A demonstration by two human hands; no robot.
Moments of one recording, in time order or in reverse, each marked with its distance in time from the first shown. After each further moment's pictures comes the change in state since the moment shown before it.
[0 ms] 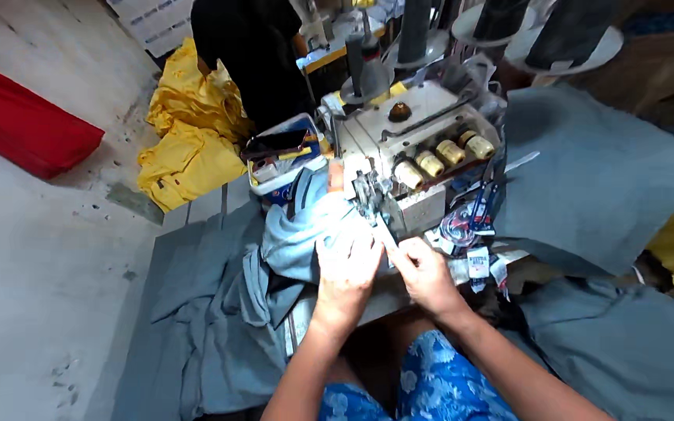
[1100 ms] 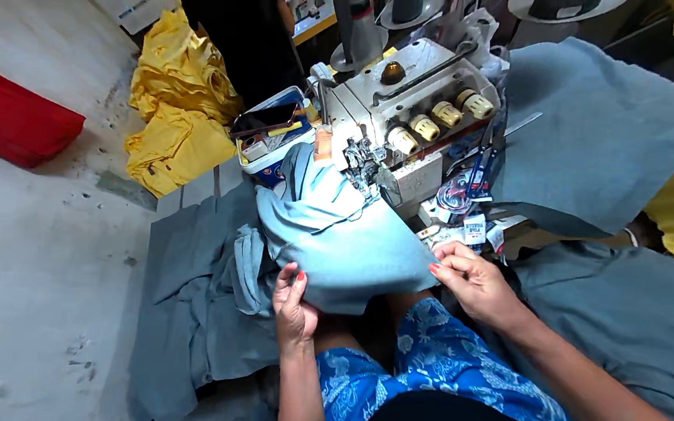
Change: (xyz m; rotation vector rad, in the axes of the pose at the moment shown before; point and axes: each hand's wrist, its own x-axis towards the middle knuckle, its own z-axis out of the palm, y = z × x) left_hand -0.087 -0.007 -0.020 -1.540 0.591 -0.986; right_hand -0.053 0.014 -0.067 0.083 -0.172 0.054
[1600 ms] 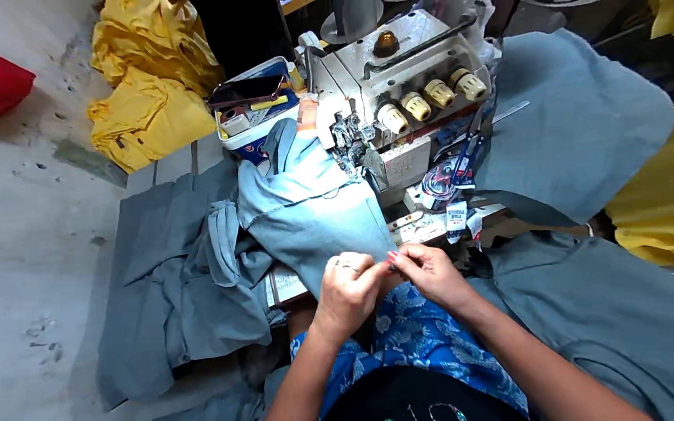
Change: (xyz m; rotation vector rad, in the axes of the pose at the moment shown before) left_hand -0.028 -0.036 0.044 1.161 -0.606 0.759; right_hand 0.002 0.003 0.019 0.053 -0.157 0.153
